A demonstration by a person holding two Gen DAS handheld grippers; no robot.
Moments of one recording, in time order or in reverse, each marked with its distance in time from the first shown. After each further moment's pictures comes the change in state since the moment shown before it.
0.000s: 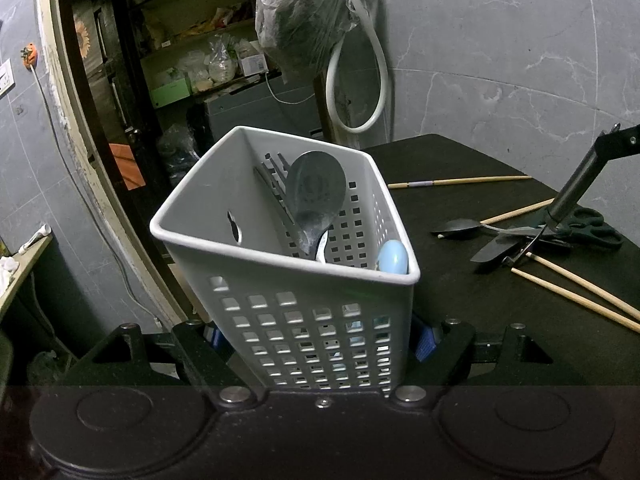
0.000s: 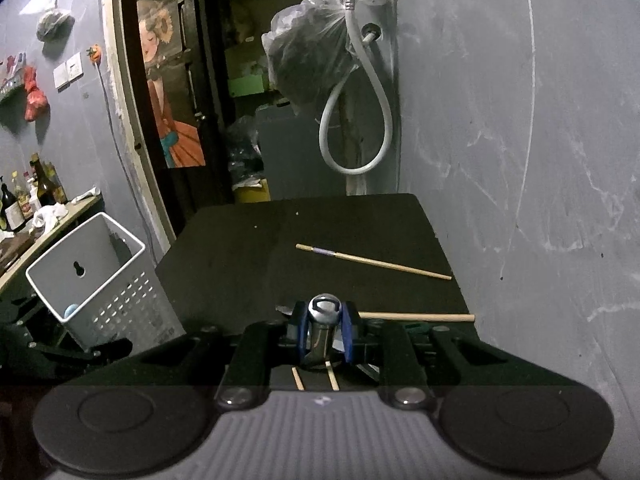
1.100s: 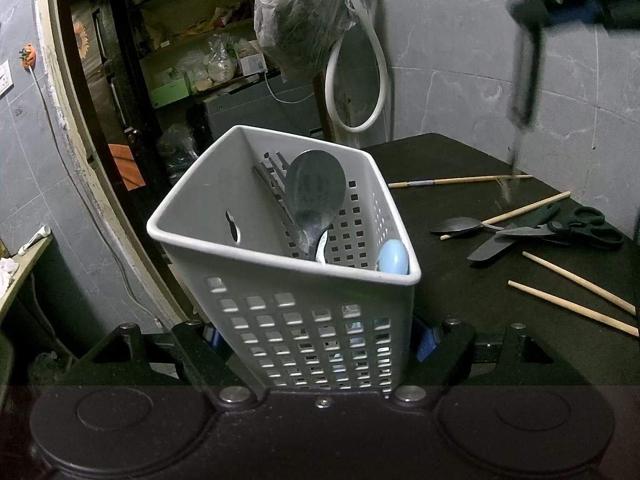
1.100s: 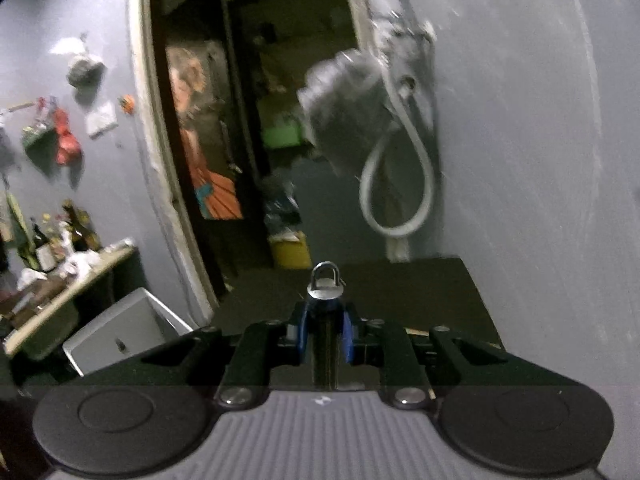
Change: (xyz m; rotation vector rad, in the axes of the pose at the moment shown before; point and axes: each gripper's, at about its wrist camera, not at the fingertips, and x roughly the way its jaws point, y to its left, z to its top) left arm 0.001 -0.001 0.000 0.000 0.000 0.001; right arm -0.004 0.033 0.056 -0.020 -0.181 0.153
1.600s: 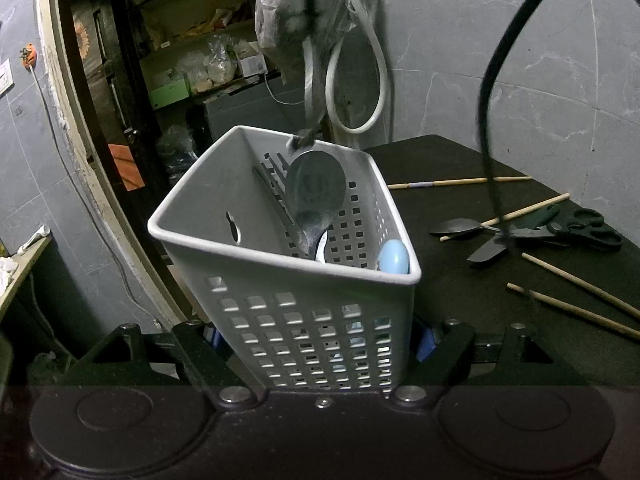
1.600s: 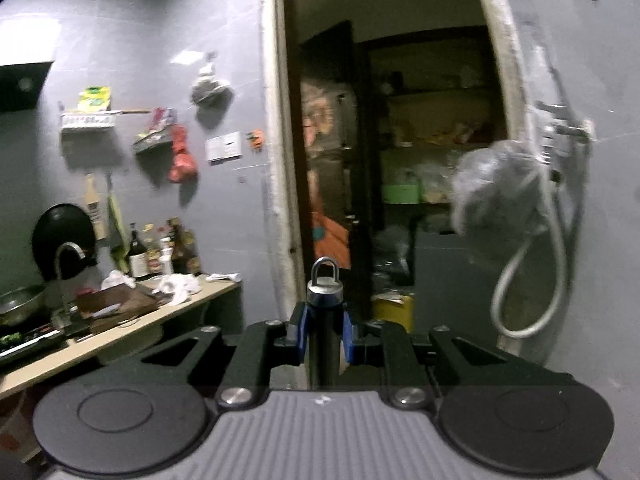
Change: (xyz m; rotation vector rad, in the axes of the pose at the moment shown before) left arm 0.001 0.000 0.000 -0.001 -0.001 0.000; right arm 0.036 0.103 0.070 -0.208 -0.094 0.293
